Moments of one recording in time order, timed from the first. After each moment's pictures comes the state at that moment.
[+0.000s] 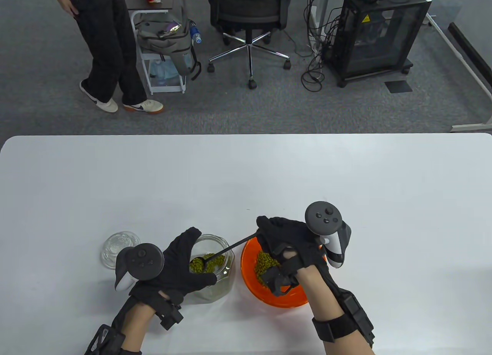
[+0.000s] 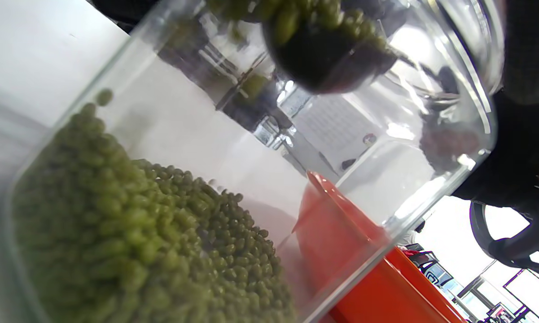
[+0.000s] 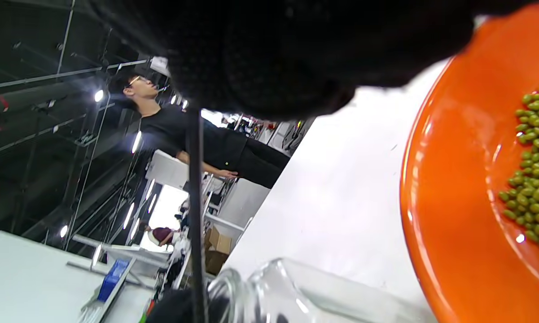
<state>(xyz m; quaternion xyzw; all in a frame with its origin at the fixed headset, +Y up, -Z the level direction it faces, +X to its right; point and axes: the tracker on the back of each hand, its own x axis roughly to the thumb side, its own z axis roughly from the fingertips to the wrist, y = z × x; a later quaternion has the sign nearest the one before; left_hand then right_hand) -0.220 -0.713 -0.289 -0.04 -0.27 0.38 0.88 0.107 -0.658 -0.327 -0.01 0.07 0.83 0.55</state>
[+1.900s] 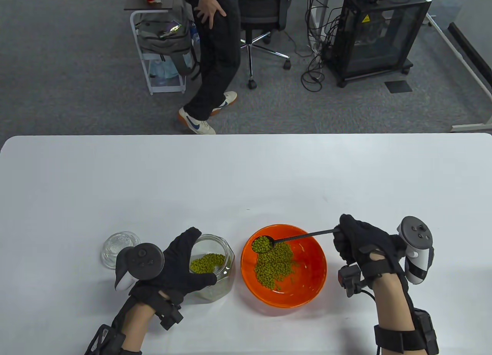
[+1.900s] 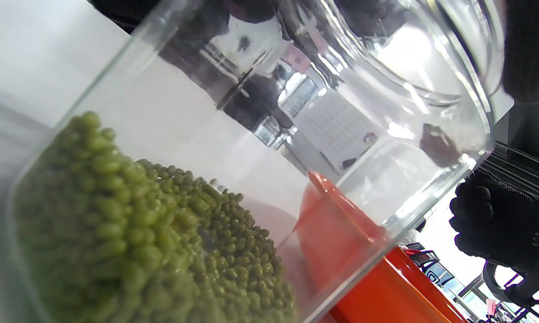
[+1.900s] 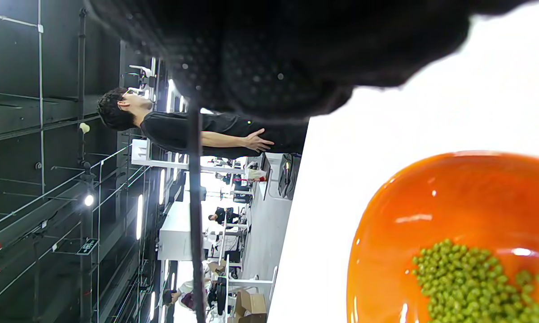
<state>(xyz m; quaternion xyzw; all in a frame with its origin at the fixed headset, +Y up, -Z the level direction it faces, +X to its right) -0.221 -0.714 -0.289 -0.04 -0.27 0.38 0.88 0.270 -0.681 -0.310 -0.10 0.06 0.74 0.66</state>
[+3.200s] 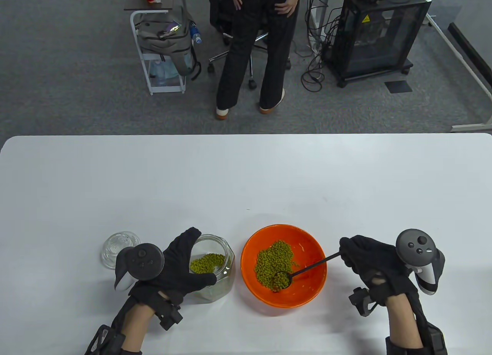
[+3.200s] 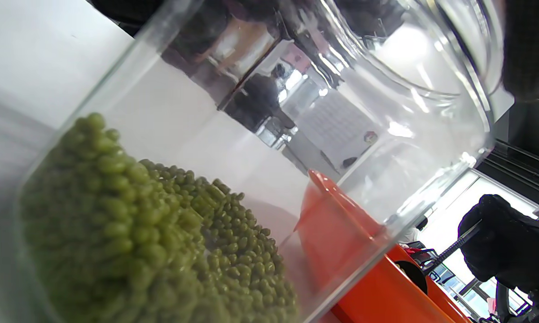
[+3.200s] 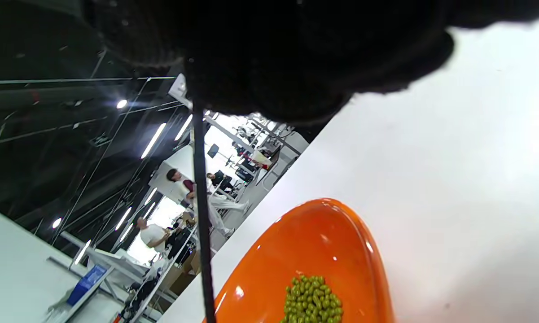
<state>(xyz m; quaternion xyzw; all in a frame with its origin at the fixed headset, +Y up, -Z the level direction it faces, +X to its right) -0.221 -0.714 -0.289 -0.04 -0.27 0.38 0.89 0.266 -0.670 -0.284 0.03 -0.01 0.88 0.47</state>
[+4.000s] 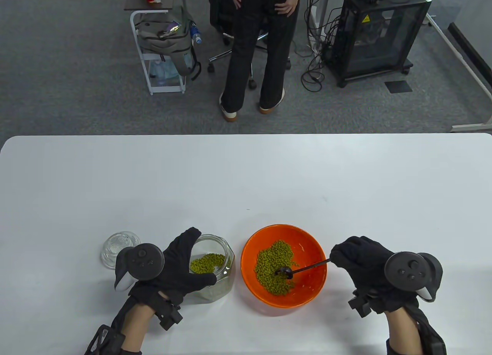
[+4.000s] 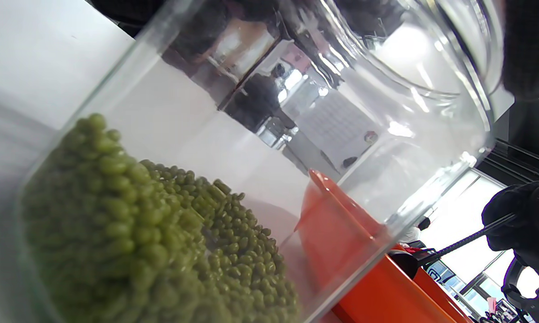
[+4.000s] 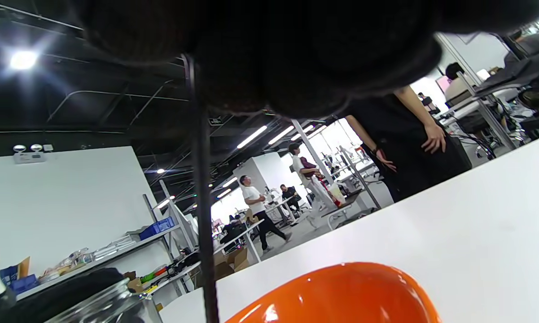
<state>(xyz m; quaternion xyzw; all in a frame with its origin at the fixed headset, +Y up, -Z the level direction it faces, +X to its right) -0.221 -0.714 -0.289 -0.04 -0.27 0.38 0.89 0.242 -0.638 -0.257 0.20 -0.16 0.90 0.34</state>
